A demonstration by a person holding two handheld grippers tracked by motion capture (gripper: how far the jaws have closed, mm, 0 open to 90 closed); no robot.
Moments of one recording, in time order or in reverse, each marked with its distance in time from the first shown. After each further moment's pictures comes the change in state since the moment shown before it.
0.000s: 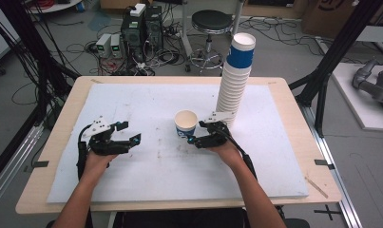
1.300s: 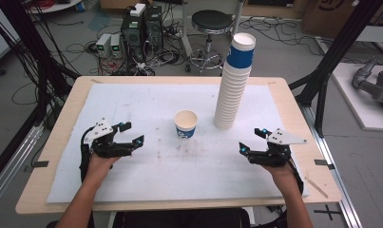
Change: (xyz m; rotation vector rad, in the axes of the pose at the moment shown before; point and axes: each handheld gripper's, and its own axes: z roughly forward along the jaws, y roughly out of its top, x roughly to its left) left arm -0.012 -0.001 0.002 -0.028 -0.013 0.025; right arm -0.013 -0.064 -0.156 -0.156 -0.261 0.016
